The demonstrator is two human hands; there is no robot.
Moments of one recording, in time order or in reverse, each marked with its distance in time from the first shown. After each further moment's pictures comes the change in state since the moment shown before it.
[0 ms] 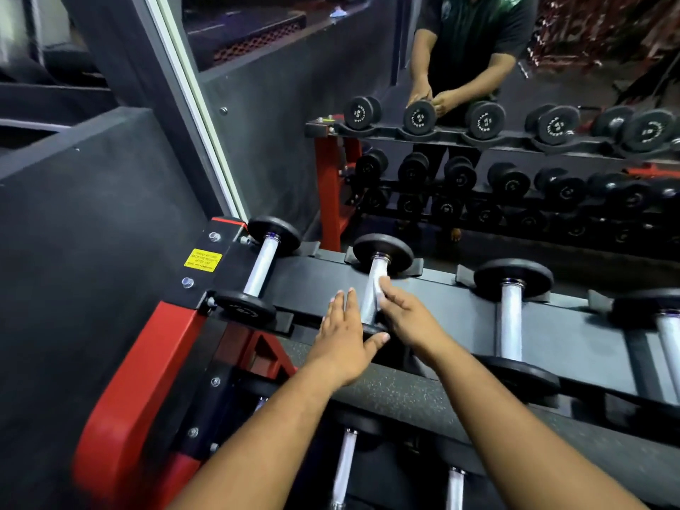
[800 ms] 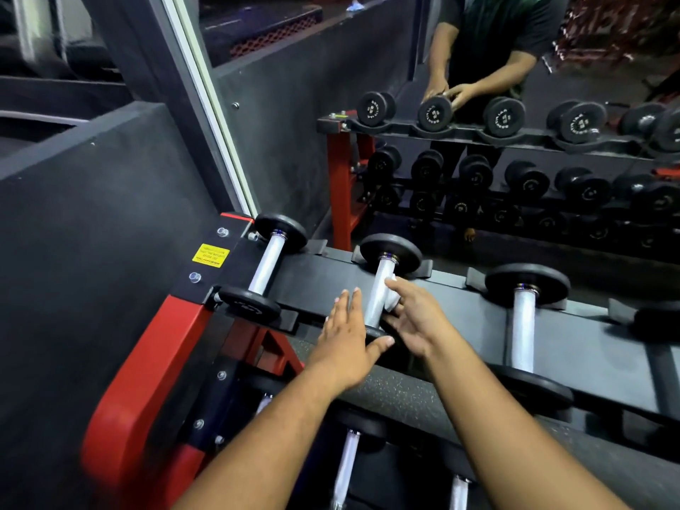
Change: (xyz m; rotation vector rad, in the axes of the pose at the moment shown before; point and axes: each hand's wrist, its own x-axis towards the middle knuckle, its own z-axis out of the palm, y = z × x) left_hand -0.002 0.000 0.000 -0.005 0.002 -0.001; right_hand 0.012 -0.036 0.012 0.596 0.124 0.251
